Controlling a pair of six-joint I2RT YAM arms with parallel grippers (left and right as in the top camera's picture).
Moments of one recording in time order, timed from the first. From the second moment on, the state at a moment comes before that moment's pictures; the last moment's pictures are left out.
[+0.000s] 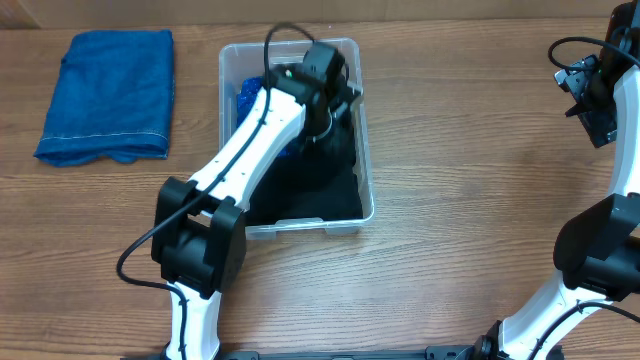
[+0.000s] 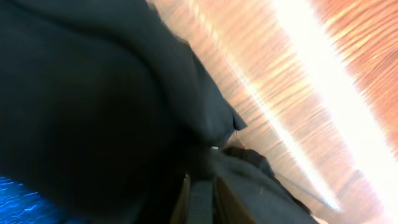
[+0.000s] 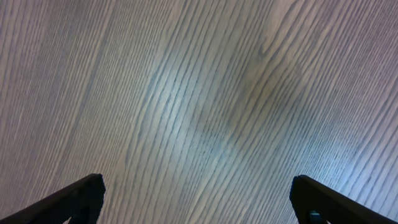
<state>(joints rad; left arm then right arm) -0.47 2.12 1.88 -1.06 0.22 0.08 -0.33 2.00 2.00 -1.27 0.20 0.85</state>
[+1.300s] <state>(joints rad) 0.35 2.38 2.26 -1.05 0.13 -0.08 -0.33 2.00 2.00 -1.27 0.20 0.85</state>
